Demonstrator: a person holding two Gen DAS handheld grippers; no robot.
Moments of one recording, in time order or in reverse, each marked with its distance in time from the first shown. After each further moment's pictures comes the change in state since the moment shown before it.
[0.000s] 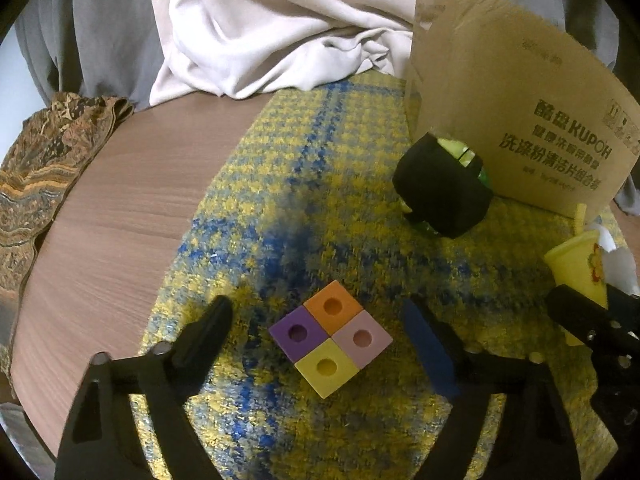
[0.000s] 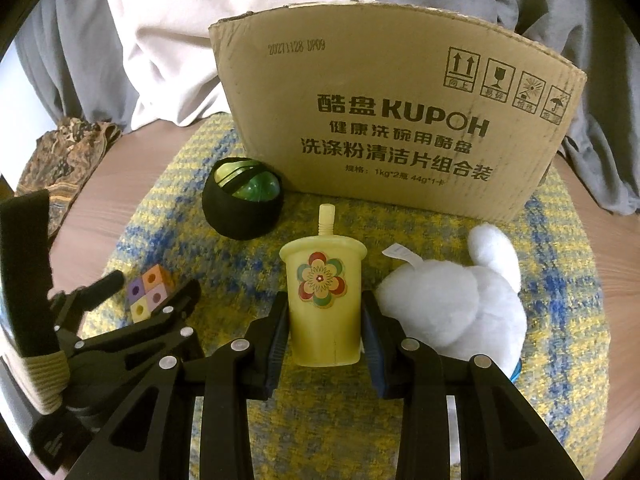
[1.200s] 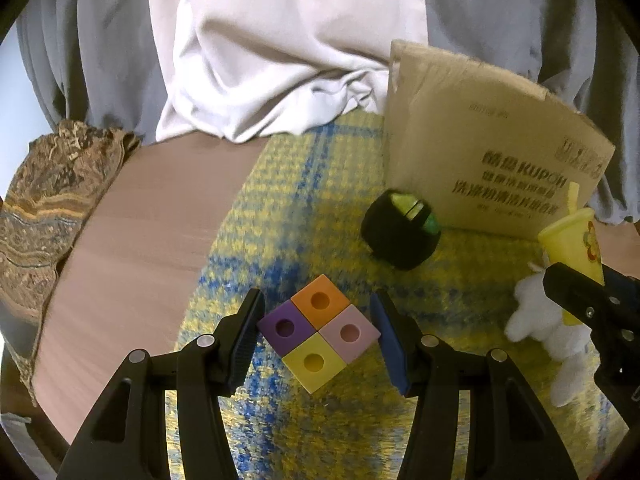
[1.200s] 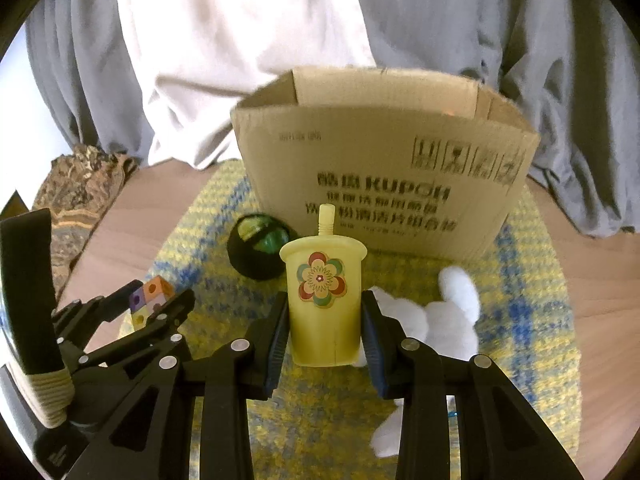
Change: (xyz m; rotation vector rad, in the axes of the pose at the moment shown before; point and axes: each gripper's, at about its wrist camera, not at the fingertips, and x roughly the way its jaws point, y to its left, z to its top) left arm -0.058 -0.009 0.010 0.027 -0.093 -0.010; right arm -0.055 -0.007 0.011 -0.001 -0.124 0.019
